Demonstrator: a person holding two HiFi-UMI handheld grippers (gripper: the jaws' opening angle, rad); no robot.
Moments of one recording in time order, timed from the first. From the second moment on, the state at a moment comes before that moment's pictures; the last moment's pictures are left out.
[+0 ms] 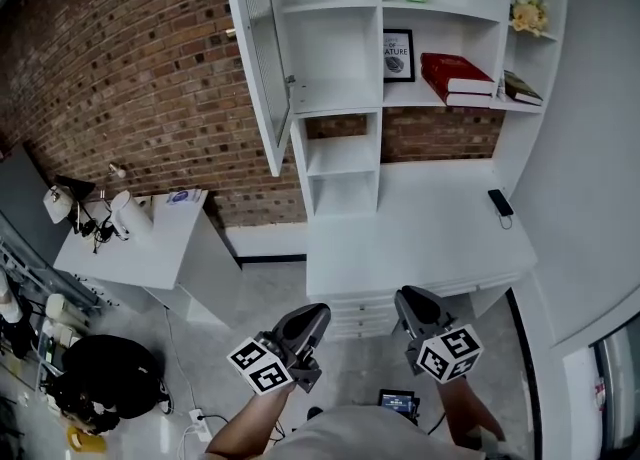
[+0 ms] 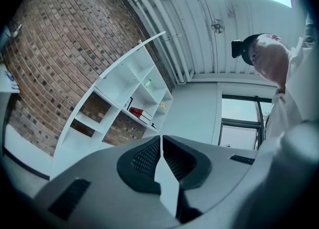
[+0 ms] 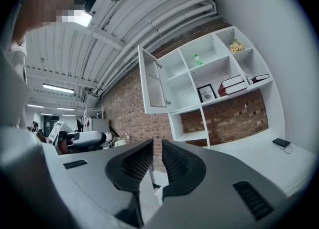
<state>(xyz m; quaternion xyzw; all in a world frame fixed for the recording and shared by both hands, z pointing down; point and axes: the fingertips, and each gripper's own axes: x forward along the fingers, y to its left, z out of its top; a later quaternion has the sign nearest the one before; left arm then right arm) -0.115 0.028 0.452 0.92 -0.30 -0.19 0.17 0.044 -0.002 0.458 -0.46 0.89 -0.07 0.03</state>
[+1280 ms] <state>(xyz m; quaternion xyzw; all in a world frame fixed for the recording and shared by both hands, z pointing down) -0.085 -0.005 0.418 0.90 -0.36 -0.21 0.11 0.085 -0.052 0.436 -0.42 0.90 -0.04 0.02</state>
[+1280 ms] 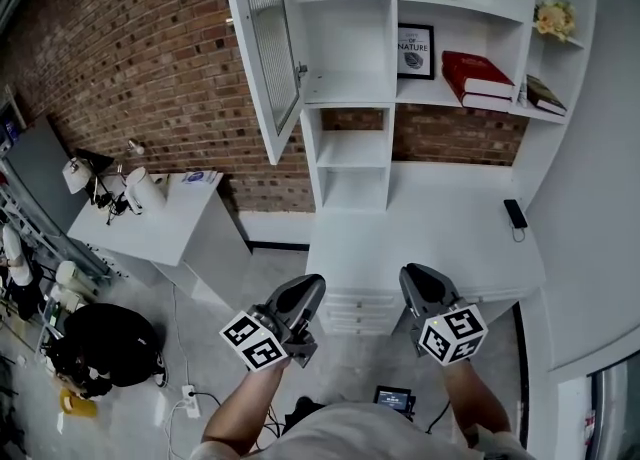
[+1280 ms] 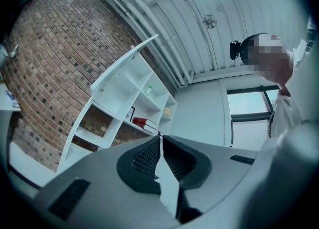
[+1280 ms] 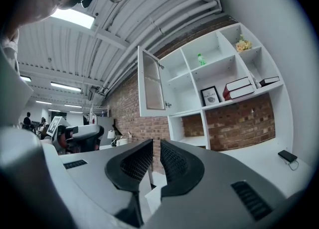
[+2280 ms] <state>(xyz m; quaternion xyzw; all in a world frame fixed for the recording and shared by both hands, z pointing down) -0.141 -0.091 0.391 0.91 -0.34 -0.22 0.08 0.018 -0.140 0.400 -0.42 0.91 0.00 0.03</state>
